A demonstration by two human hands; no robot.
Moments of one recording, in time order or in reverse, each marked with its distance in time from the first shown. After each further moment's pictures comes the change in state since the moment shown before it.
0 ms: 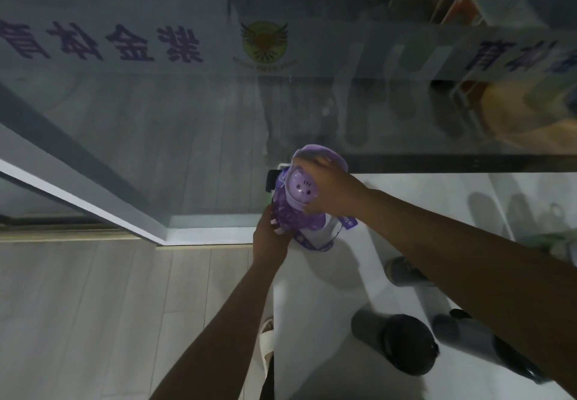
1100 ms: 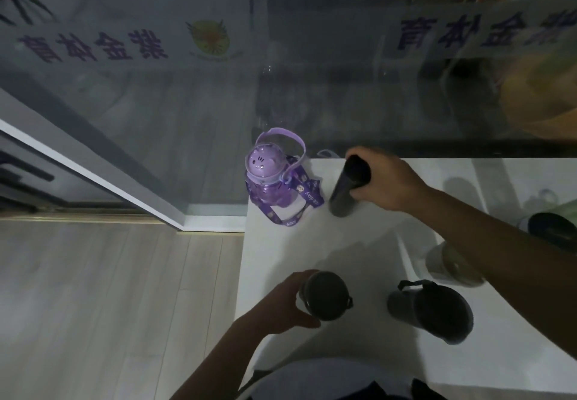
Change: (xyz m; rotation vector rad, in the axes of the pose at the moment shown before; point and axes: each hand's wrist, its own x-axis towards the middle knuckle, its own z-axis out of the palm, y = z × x) left_hand -0.179 -0.016 0.067 0.484 -0.603 0.133; right_hand -0.156 0.086 -0.078 0.080 0.161 0.067
